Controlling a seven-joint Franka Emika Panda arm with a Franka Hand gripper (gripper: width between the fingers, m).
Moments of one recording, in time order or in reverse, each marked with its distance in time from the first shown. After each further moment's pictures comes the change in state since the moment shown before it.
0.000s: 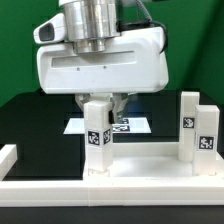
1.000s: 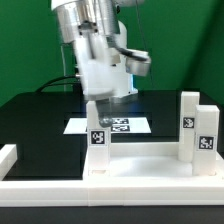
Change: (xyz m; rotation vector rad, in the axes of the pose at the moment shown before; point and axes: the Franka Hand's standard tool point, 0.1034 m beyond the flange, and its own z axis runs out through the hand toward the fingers) arm -0.006 -0.010 0.005 0.046 -0.034 0.580
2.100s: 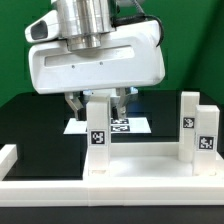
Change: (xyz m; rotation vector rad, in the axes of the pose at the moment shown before) arm 0.013 0.002 -0.010 -0.011 0.020 -0.730
